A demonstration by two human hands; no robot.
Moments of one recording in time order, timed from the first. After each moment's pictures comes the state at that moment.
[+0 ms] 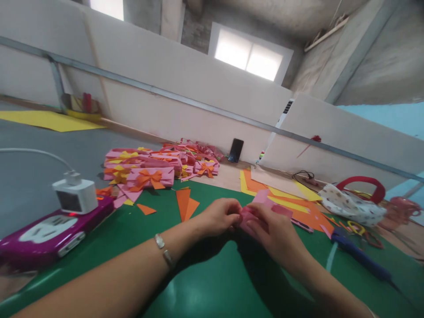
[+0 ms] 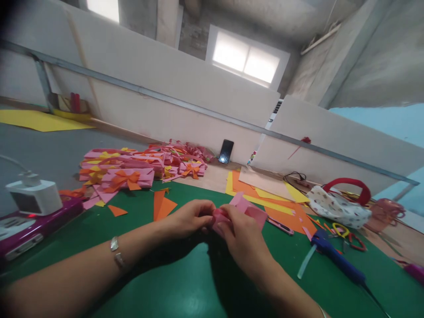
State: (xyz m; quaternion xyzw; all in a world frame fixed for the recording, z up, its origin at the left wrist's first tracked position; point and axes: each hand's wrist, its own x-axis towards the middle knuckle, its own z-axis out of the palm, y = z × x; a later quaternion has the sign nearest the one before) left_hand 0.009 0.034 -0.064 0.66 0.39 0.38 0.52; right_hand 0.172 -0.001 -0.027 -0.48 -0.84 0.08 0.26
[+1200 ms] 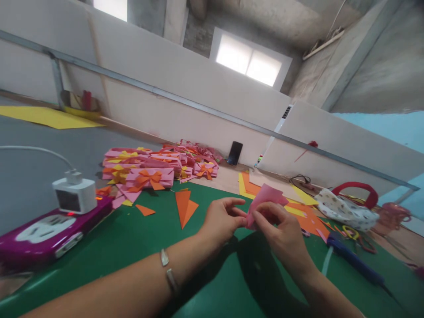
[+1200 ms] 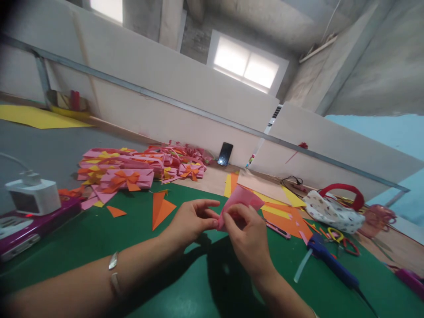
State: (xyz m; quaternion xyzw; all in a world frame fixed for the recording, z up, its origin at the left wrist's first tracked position) left_hand 0.032 0.010 -0.048 0.42 0.41 0.56 0.58; right_hand 0.172 0.002 -0.026 -0.47 -0.77 0.11 0.41
